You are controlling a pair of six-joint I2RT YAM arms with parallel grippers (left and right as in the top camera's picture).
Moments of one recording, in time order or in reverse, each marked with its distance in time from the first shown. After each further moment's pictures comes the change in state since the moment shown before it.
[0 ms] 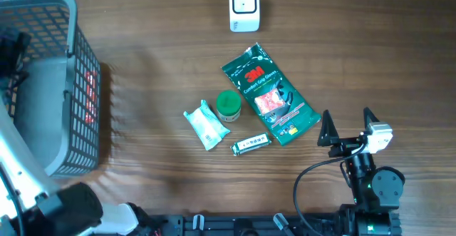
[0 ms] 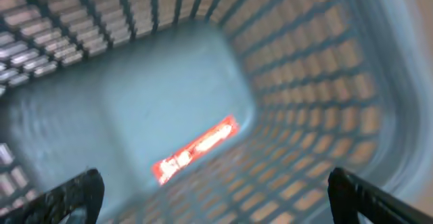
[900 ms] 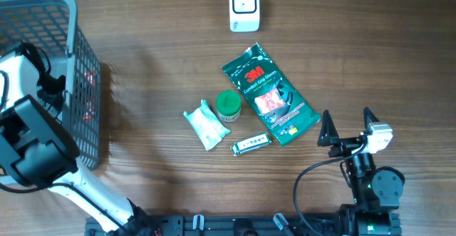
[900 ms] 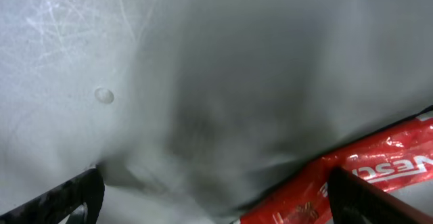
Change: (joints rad) left arm 0.010 0.461 -0.349 0.188 0.082 0.211; right arm 0.000 0.000 0.000 0.000 0.000 0.000
